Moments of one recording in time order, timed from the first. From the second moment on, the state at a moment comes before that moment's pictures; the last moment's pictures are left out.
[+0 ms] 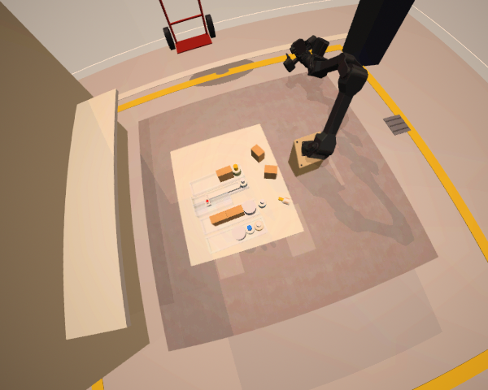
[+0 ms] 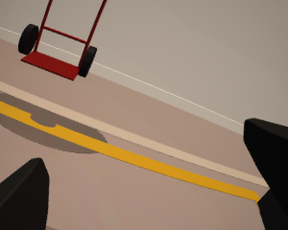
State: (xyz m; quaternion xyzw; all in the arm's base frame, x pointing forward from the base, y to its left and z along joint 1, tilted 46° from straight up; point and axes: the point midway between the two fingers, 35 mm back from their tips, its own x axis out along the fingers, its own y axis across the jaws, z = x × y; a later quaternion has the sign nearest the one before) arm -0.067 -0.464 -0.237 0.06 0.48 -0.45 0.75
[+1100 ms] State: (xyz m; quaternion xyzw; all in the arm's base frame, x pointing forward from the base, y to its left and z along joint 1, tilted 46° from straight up) arm 0.341 -0.233 -0.064 0.18 0.49 0.01 0.86
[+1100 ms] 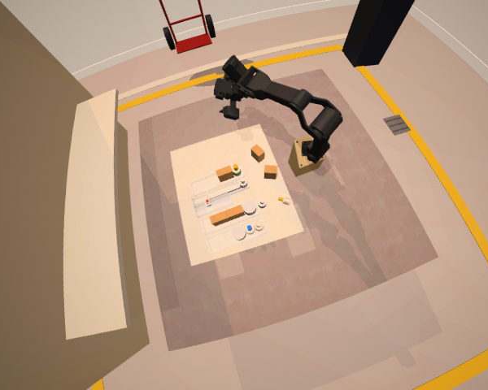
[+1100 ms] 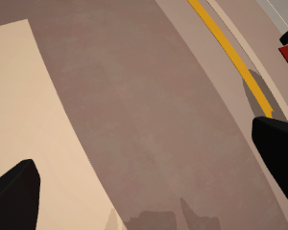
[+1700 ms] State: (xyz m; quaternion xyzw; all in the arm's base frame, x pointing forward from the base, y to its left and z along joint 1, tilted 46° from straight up) arm 0.323 0.068 0.049 0.22 0.61 0.27 0.71
